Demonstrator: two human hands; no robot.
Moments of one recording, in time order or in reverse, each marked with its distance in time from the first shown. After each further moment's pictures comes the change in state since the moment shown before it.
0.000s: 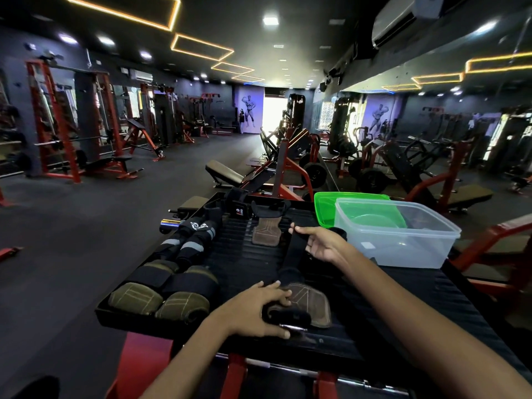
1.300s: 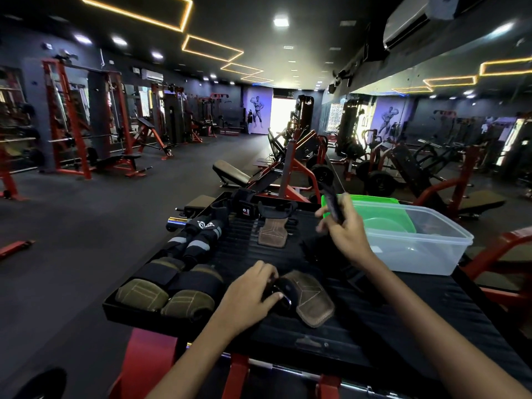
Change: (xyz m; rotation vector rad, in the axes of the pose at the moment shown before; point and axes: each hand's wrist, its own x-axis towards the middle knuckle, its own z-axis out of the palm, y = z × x) left_hand -0.007 0.009 -0.009 0.121 0.482 -0.052; right_hand -0.057 -0.014 0.005 -0.737 0.164 -0.970
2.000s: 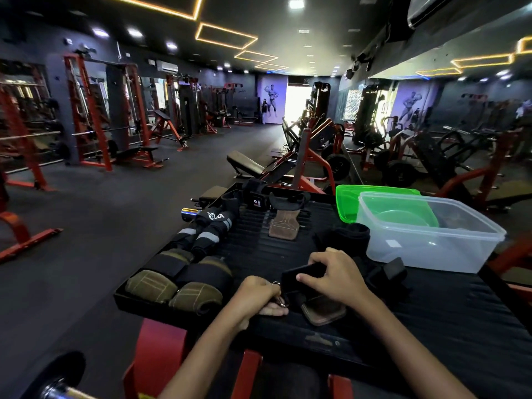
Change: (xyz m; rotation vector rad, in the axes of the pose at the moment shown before) left_hand 0.005 0.009 0.006 -0.953 -0.131 -0.900; right_hand -0.057 0.029 0.032 -0.671 -0.351 -0.022
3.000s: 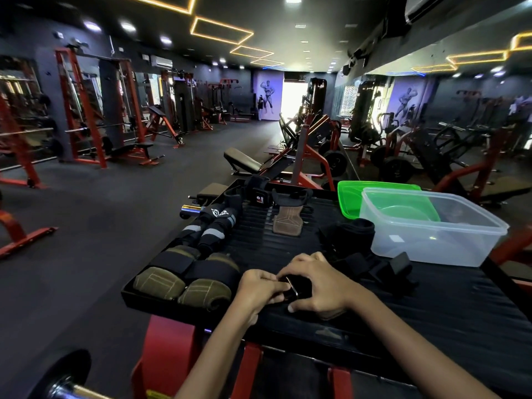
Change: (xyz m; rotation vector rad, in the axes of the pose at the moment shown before) left_hand 0.002 -0.002 -0.005 -0.148 0.158 0.041; right_hand 0.004 -0.014 0.018 0.037 -0.398 -0.342
